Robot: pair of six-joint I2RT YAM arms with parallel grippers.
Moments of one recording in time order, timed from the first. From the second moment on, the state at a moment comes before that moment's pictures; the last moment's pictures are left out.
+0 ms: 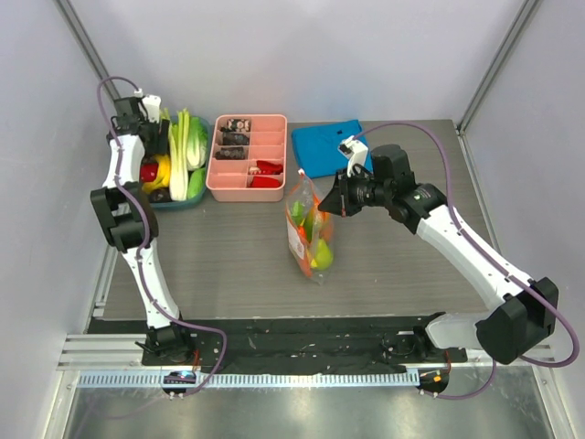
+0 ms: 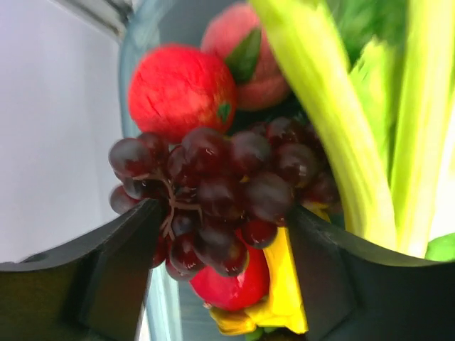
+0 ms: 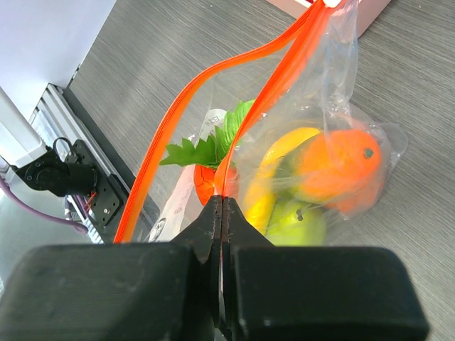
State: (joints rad) left arm 0.24 2.28 2.10 -0.54 0.05 0.38; right arm 0.49 1.29 1.19 -0.45 -0.50 0.26
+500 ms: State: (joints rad) left arm 0.26 2.28 2.11 -0.48 0.10 0.36; right arm 0.49 1.32 1.21 -0.45 -0.50 0.26
